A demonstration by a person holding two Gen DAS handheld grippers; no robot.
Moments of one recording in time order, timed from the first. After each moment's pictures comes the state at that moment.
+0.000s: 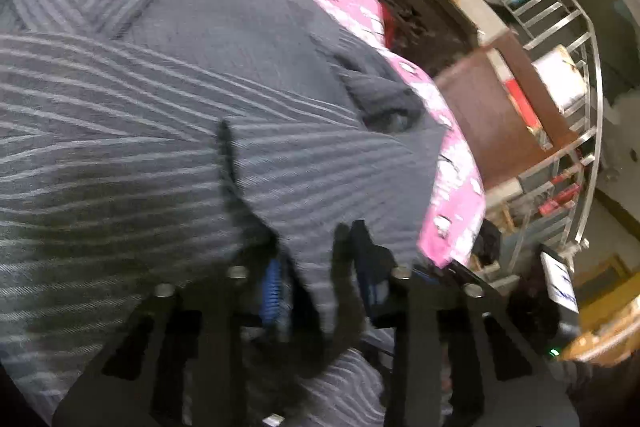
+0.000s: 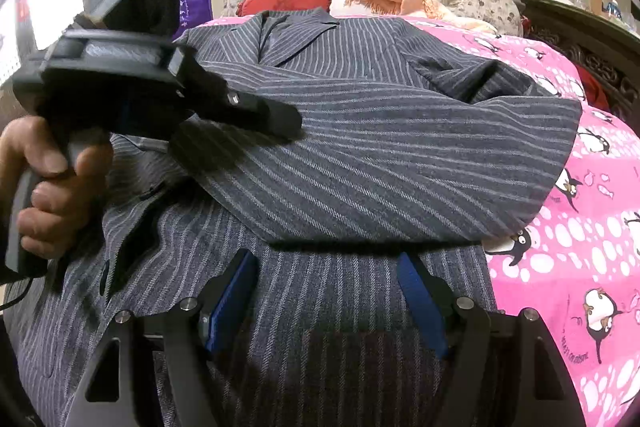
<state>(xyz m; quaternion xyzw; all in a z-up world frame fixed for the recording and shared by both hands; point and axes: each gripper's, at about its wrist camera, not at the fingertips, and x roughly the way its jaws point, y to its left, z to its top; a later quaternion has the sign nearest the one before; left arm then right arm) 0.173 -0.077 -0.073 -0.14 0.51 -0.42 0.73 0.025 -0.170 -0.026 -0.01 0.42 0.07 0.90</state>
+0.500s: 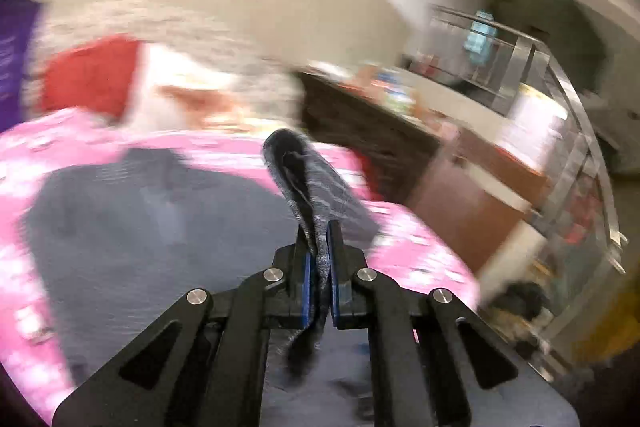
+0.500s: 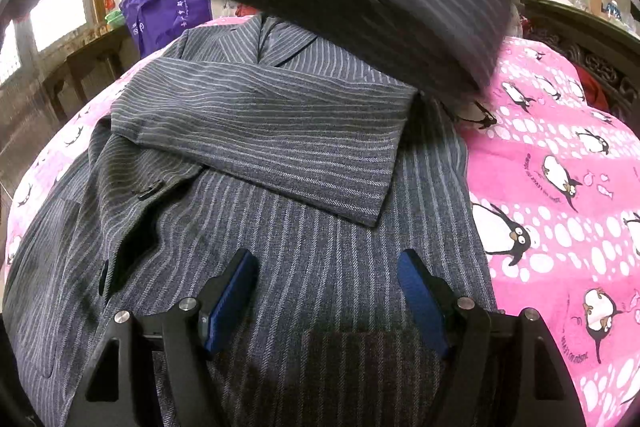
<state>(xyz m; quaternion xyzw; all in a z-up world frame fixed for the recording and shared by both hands) 0.109 0.045 0.082 -0.14 0.26 -0.37 0.88 0.024 -0.171 -0.027 -0.02 0.42 0.07 0.90</state>
